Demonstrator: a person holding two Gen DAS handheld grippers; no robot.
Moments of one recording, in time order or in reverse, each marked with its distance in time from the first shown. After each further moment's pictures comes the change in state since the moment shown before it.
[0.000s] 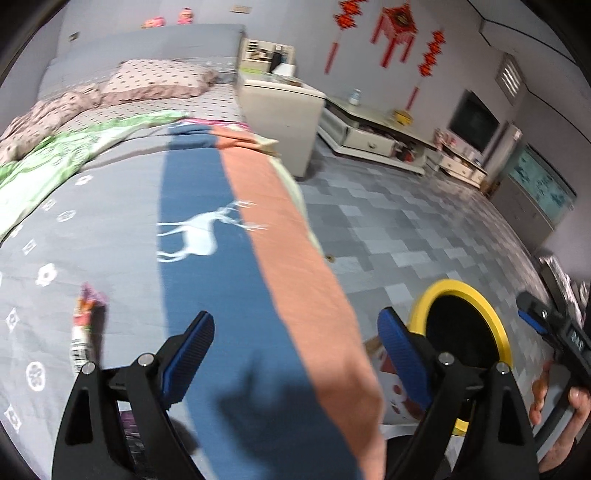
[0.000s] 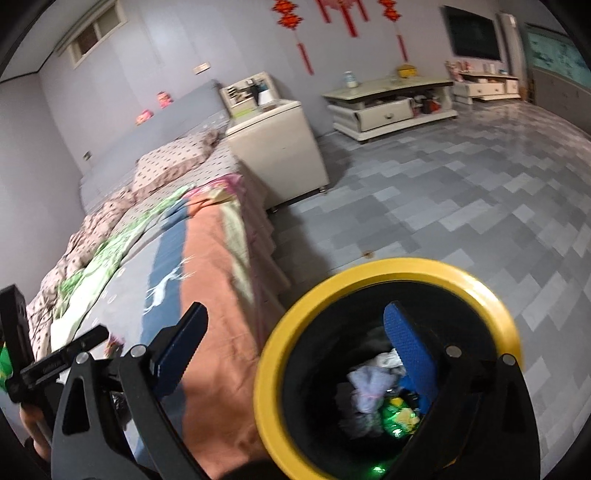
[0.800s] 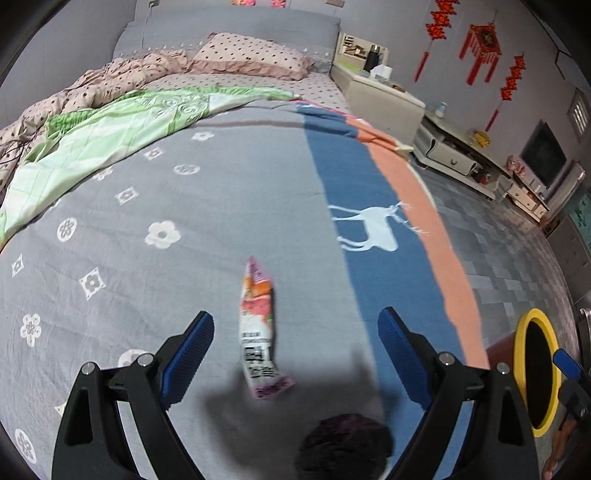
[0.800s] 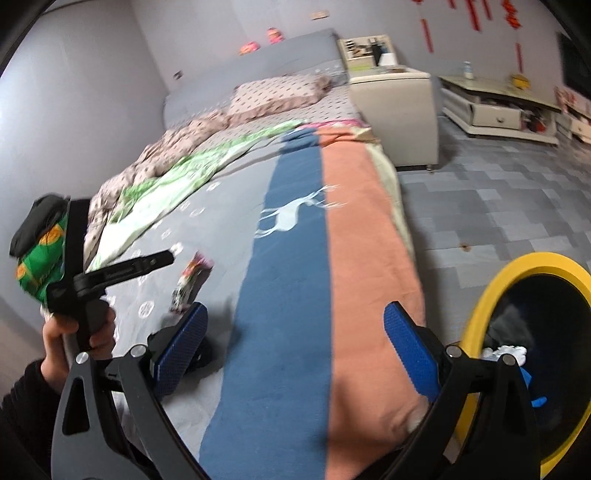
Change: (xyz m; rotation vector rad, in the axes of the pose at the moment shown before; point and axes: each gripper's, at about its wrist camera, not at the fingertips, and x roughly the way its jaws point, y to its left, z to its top) left arm -0.011 0.171 -0.014 -0.183 0.039 0.219; right arm 0.049 0.197 -0.069 -0.307 0.178 0.264
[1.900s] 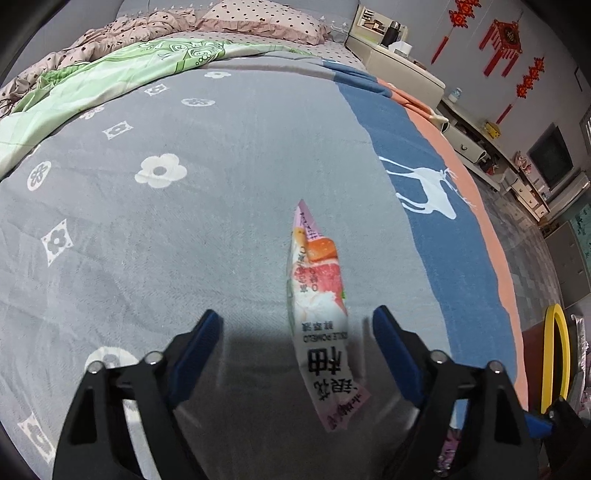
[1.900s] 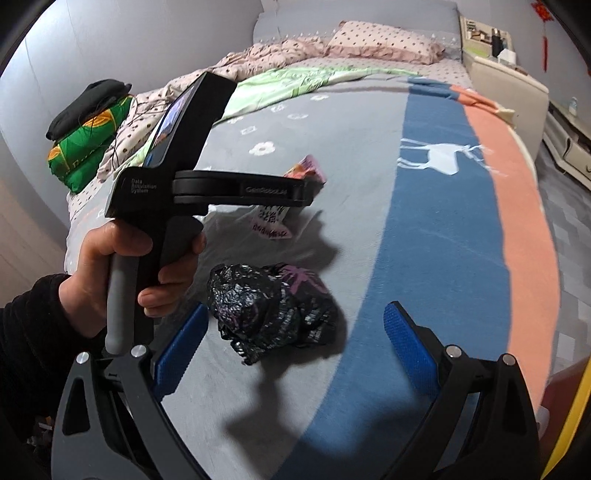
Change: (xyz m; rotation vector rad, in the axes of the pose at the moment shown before) left arm 0.078 0.049 -0.018 -0.060 0.120 -0.040; right arm 0.114 0.125 -0.055 -0.326 0.242 0.177
